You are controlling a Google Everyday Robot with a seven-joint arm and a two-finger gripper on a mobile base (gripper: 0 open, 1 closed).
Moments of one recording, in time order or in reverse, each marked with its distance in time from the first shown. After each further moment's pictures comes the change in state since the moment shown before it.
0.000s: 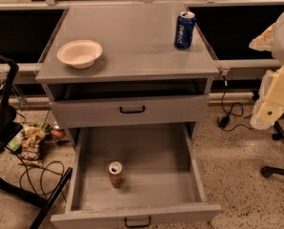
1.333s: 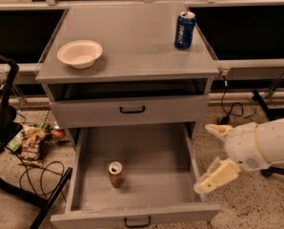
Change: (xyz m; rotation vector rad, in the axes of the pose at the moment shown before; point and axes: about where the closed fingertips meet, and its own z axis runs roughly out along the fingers) arm -0.001 0.093 0.202 -0.167 -0.513 0.189
